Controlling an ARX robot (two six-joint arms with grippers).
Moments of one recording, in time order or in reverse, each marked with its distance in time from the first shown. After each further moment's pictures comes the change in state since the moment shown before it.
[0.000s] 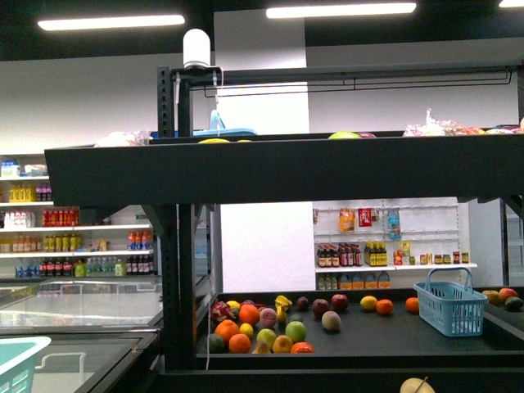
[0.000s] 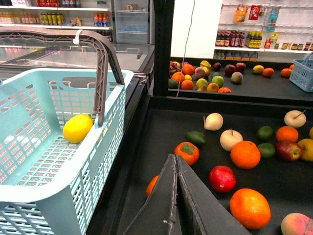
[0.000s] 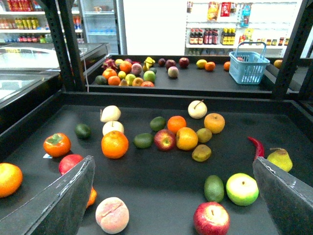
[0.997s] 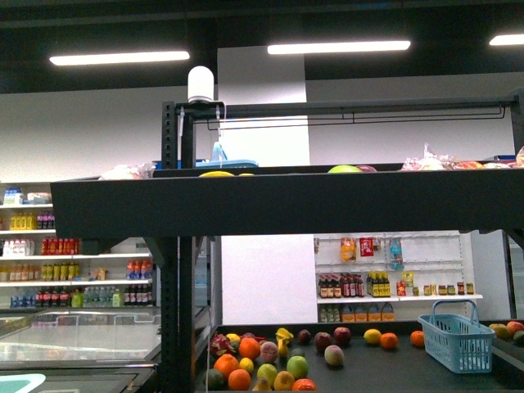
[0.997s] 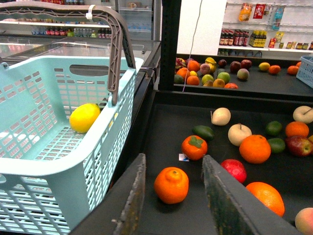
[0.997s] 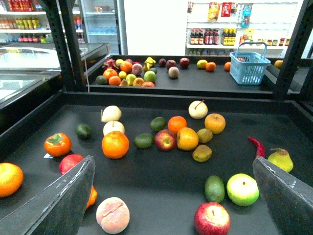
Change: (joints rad) left arm 0.186 -0.109 -0.107 -0.001 0.178 0.003; right arm 0.000 0.000 0.000 0.000 0.000 0.000
